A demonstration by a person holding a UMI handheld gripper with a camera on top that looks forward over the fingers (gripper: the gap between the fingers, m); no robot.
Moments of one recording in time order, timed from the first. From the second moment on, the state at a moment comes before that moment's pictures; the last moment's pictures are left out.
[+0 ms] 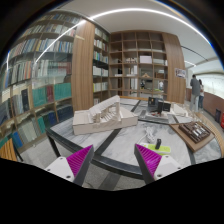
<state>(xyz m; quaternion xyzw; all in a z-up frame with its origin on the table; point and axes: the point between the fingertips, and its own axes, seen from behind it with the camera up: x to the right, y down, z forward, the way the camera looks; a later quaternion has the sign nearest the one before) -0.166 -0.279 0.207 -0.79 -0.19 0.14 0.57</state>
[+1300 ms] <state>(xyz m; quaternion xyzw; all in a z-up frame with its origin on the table) -0.021 0.036 0.077 -0.82 -0.03 0.07 0.57</state>
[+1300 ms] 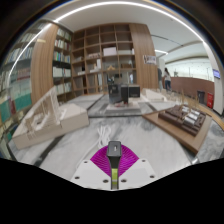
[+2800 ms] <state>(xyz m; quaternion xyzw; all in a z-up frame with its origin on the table) 0.109 -0.109 0.095 -0.86 -0.01 0.03 0.51</state>
